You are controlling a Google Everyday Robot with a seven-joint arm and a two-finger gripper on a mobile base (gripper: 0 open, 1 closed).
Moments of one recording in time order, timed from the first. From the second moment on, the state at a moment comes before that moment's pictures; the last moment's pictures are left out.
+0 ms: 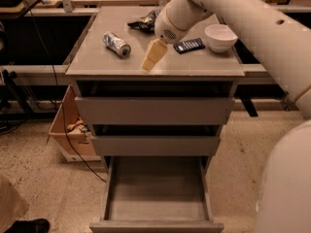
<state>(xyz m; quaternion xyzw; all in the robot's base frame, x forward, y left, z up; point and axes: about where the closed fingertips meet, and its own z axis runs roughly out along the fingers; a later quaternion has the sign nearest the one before) 0.713 0.005 0.915 -0.60 0.72 0.07 0.34</state>
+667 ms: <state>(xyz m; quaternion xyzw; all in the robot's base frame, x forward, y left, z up) 0.794 0.040 0.884 -0.53 0.75 0.11 0.39</state>
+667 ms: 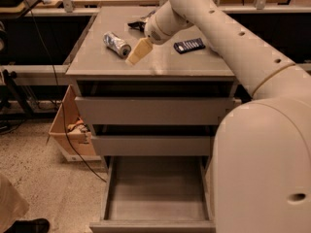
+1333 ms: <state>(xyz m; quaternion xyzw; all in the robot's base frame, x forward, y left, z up) 0.844 0.079 0.866 -0.45 0.78 0.16 0.41</state>
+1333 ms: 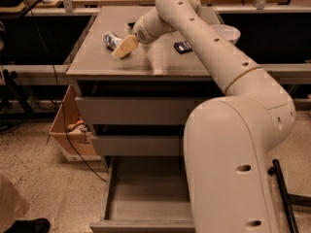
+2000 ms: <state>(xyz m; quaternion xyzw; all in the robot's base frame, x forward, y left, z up) 0.861 0.119 0.847 -0.42 0.79 0.20 0.39</state>
